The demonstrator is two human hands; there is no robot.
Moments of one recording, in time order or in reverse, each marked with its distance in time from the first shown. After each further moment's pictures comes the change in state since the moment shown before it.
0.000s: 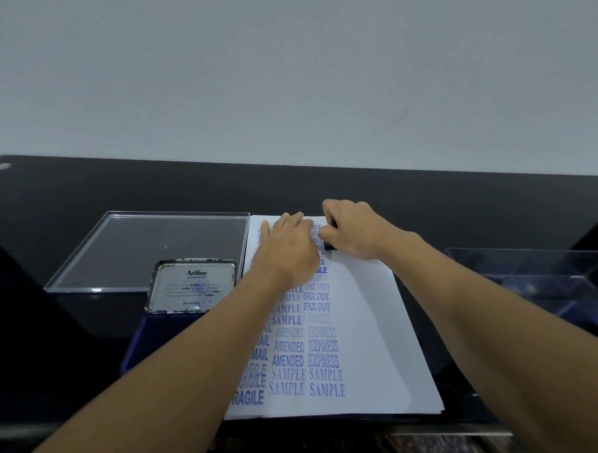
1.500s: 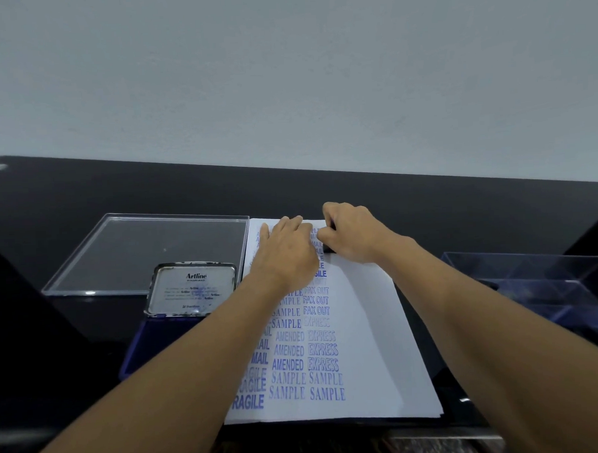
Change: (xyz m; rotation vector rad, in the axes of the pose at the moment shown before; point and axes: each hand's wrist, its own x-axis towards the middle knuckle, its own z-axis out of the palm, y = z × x) left_hand -0.002 0.002 -0.002 -0.011 0.004 -0.002; right_hand 0.000 -0.003 0.000 0.023 0.022 0.039
